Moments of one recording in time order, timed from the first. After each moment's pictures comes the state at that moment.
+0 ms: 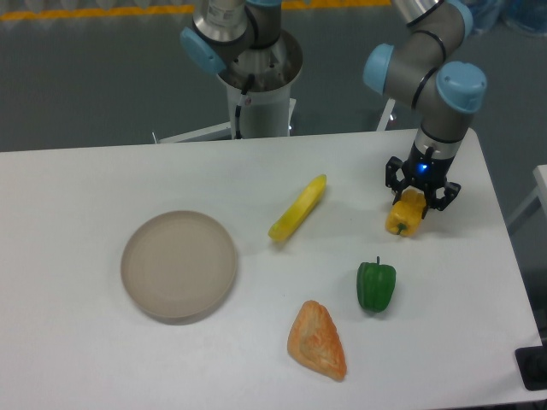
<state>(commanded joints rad) 2.64 -1.84 -1.86 -0.88 1.38 1.43</state>
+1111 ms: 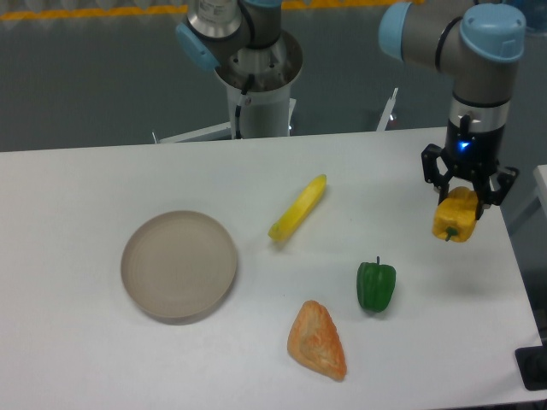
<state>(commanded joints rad) 2.53 -1.82 -1.50 -1.07 1.48 1.38</state>
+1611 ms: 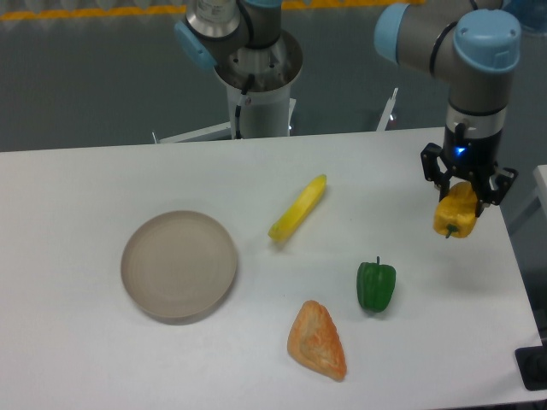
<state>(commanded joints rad) 2.45 -1.85 -1.49 -1.09 1.61 1.33</state>
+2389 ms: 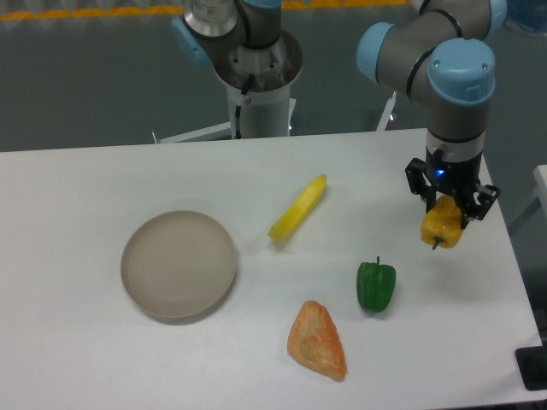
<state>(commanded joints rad) 2.43 -1.87 -1.49 -1.08 1.63 1.32</state>
